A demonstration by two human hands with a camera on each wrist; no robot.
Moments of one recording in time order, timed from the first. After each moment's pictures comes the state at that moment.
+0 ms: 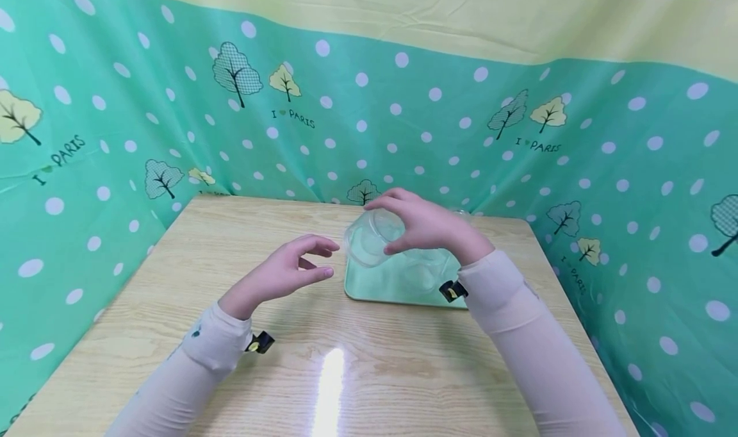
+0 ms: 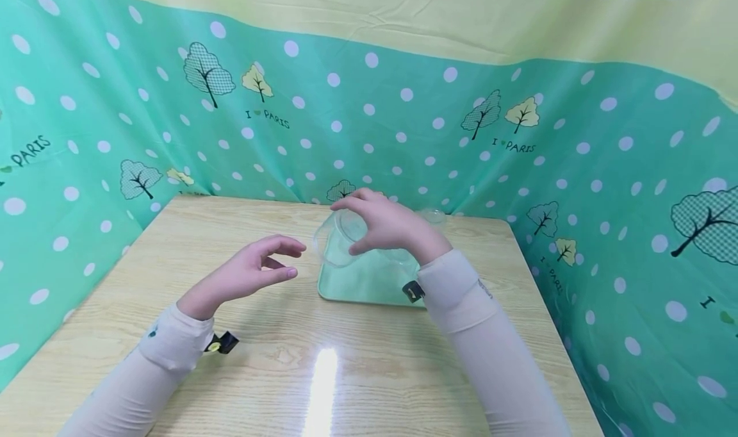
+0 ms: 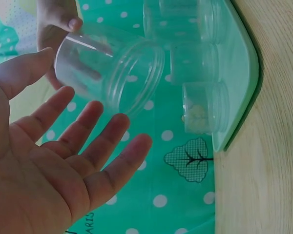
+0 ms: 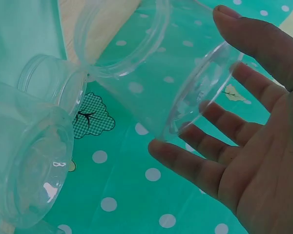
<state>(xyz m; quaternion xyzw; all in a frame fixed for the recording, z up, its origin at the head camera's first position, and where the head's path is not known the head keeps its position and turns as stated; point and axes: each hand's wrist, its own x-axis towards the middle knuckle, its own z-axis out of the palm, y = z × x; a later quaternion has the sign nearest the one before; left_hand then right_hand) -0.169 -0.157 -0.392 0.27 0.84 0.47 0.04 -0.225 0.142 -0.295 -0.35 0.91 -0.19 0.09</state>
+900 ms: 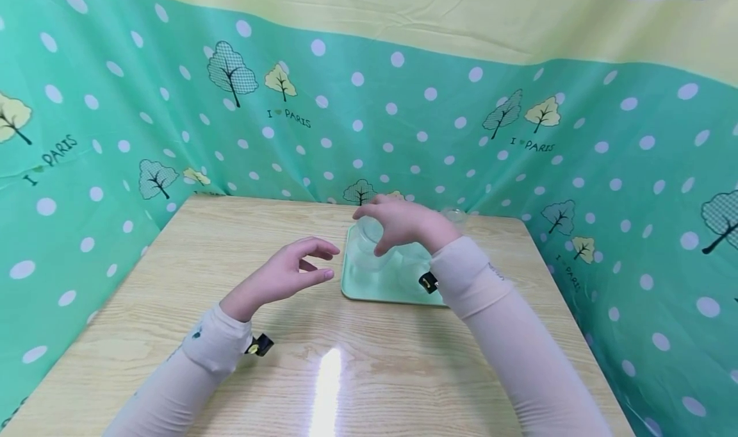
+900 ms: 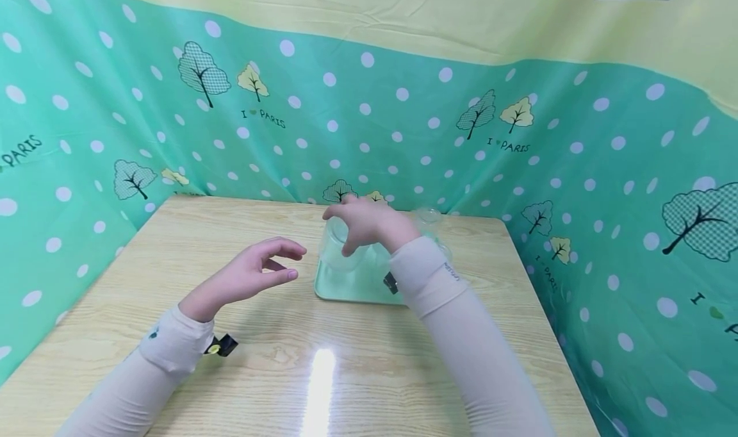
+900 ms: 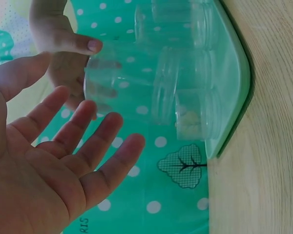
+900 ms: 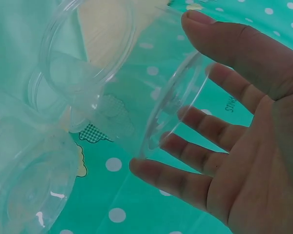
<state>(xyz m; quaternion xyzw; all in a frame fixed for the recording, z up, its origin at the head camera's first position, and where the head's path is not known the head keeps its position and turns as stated) -0.170 -0.152 -0.398 0.28 0.83 0.48 0.05 -0.243 0.110 -0.305 -0.31 0.93 -0.09 0.16</state>
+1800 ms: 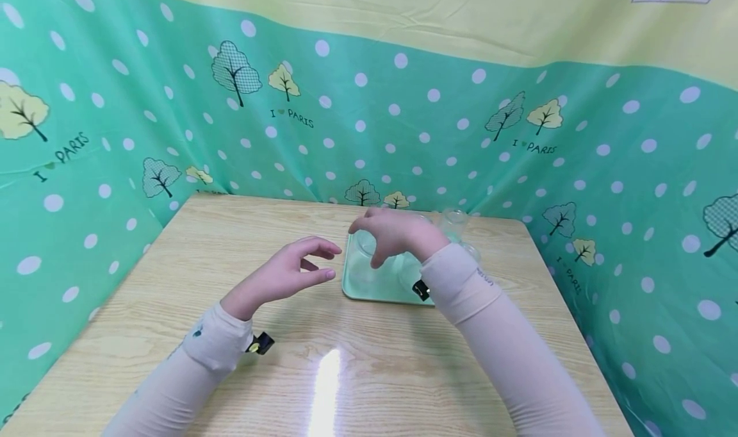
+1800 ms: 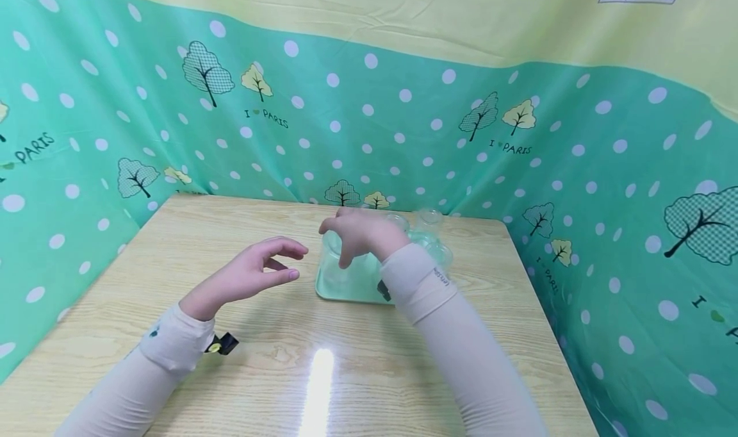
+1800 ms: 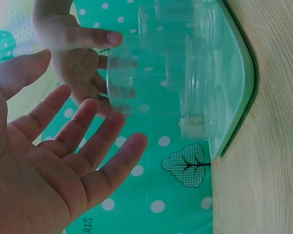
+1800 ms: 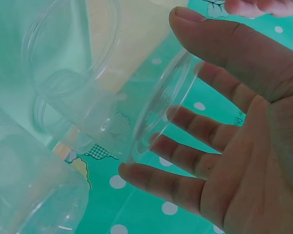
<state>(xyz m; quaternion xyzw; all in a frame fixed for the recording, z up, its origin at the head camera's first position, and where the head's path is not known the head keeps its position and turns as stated) -0.167 -0.153 -0.394 0.28 0.83 0.47 0.04 -0.234 0.092 -0.318 -0.30 0.94 -0.02 0.17</state>
